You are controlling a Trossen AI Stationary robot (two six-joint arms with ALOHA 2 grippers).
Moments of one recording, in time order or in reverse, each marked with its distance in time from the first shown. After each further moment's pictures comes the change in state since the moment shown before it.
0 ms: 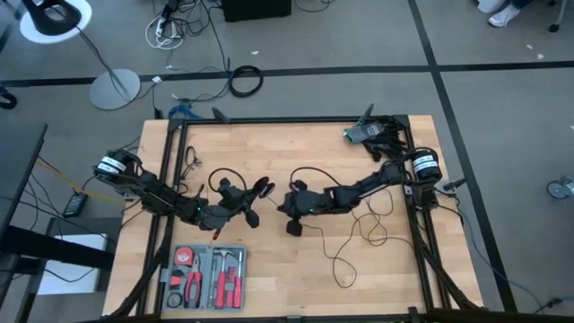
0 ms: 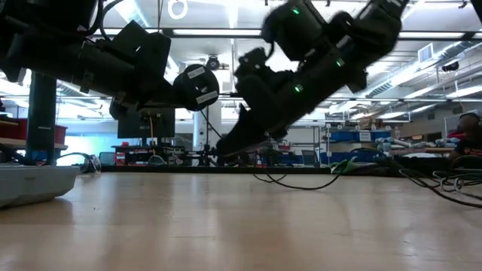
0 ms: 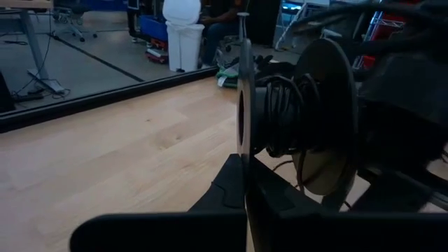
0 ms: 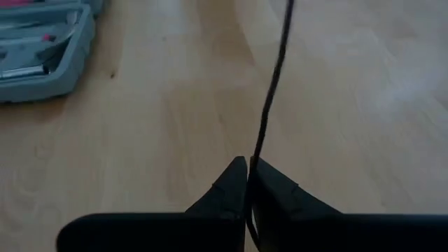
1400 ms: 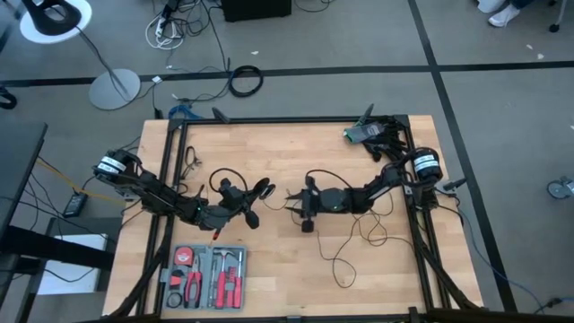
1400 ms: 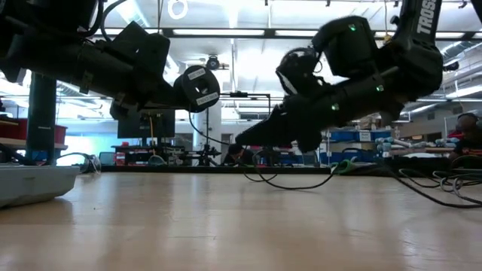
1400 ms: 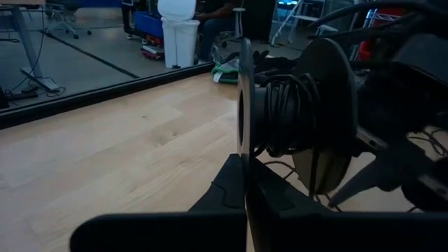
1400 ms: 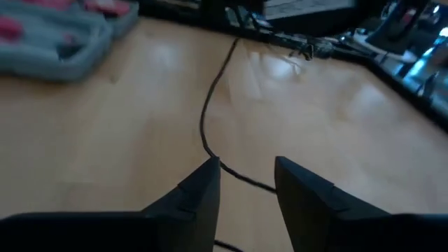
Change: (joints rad) left arm 0.000 -0.001 0.000 -0.017 0.021 -0.005; right arm -0.006 -0.006 -0.281 0.560 0.053 -0.377
